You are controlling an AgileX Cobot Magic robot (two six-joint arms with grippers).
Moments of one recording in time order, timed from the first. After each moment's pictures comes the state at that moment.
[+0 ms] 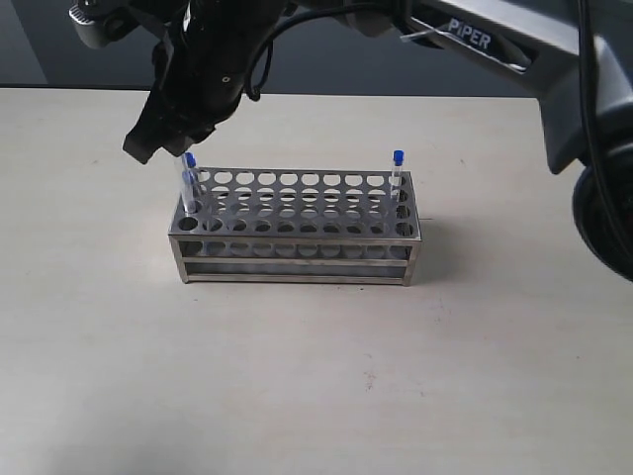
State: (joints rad) left arm -0.04 0.00 0.00 0.47 0.30 -0.52; right arm 0.92 2.19 -2.12 0.20 1.05 -0.44
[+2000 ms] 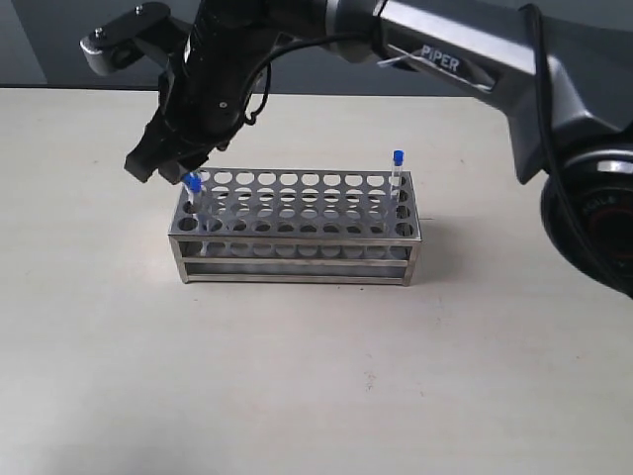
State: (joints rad) left arm -0.04 0.00 0.00 0.47 0.30 -0.52; right arm 0.92 2.24 -2.12 0.21 1.06 -0.39
